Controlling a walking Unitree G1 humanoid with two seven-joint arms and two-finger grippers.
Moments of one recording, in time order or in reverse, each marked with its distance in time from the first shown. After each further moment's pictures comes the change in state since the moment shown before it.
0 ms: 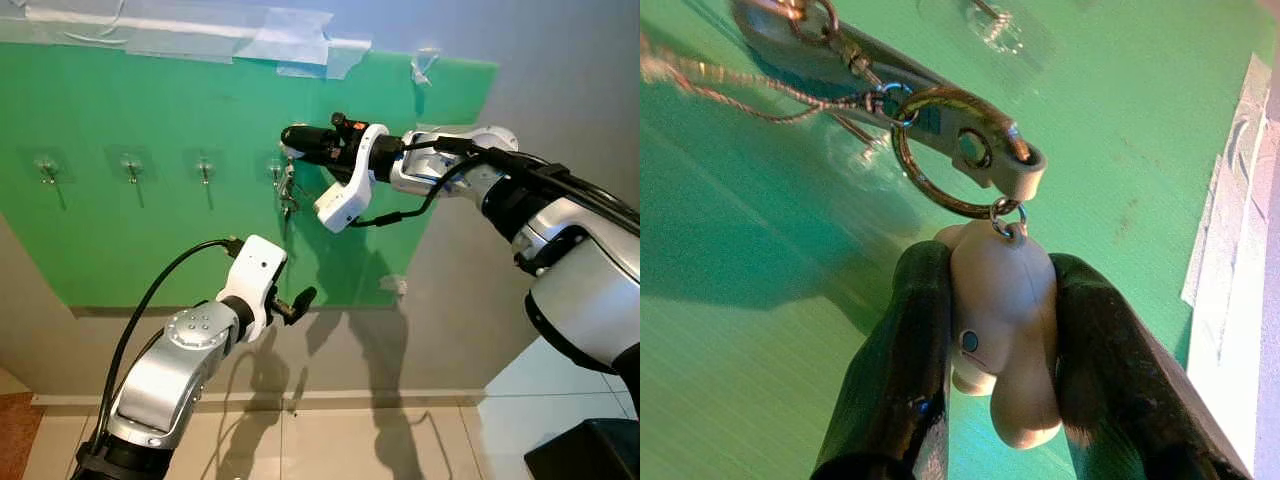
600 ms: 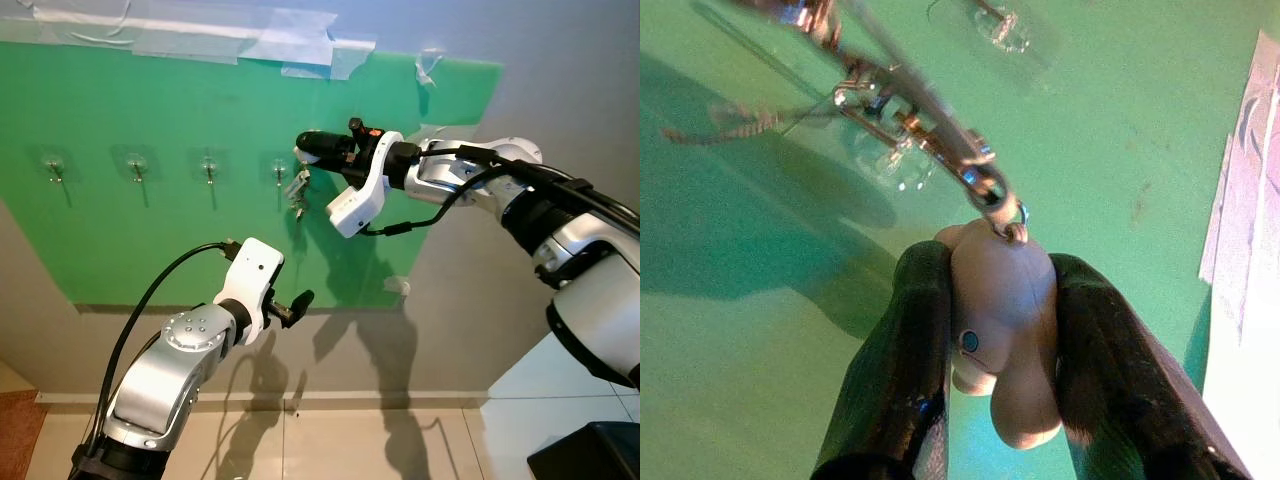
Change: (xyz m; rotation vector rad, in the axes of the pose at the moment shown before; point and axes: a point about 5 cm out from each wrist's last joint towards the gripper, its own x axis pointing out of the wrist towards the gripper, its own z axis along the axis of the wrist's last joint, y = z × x) left arm -0.001 0.001 -0.003 -0.009 0.012 -0.003; right arm -0.011 0.005 0.001 0.077 0.008 0.010
